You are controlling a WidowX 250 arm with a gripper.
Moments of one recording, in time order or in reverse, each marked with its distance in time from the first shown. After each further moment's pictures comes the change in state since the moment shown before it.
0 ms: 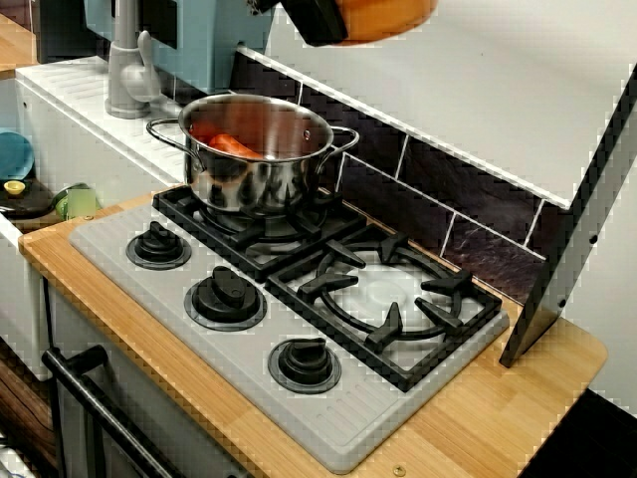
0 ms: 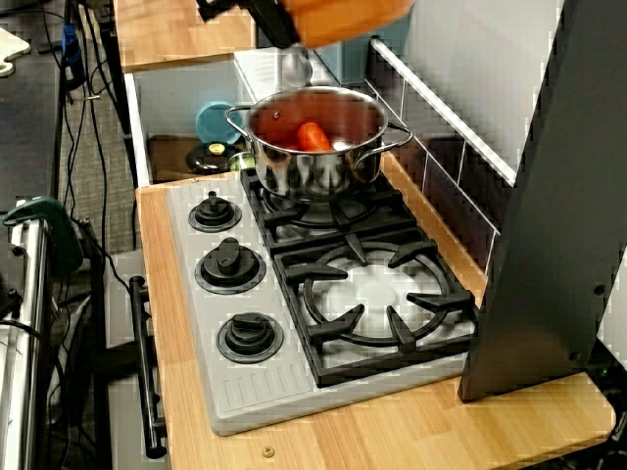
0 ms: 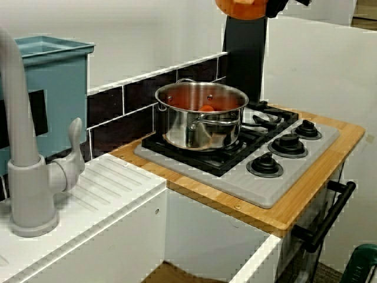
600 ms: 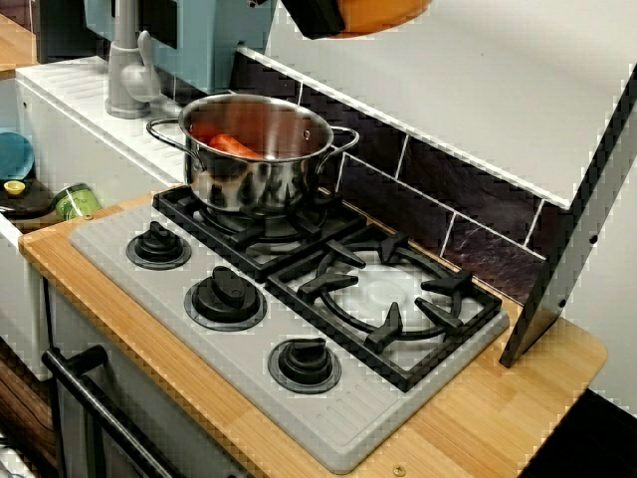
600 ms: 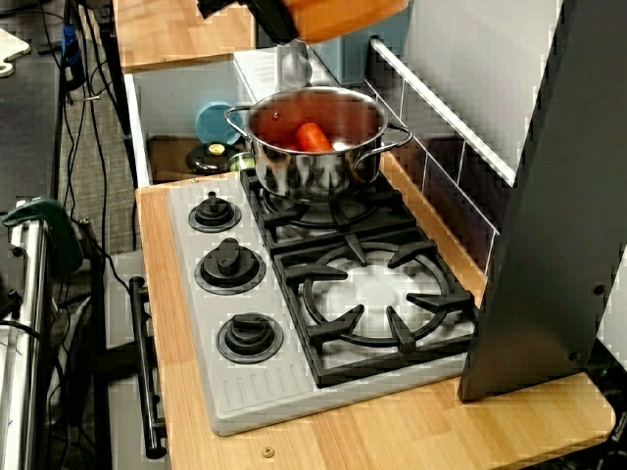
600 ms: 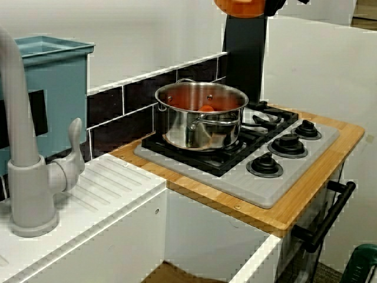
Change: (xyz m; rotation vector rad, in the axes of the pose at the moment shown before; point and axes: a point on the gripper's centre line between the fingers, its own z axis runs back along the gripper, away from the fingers) arm -0.001 0.001 0.001 0.005 0.002 -0.001
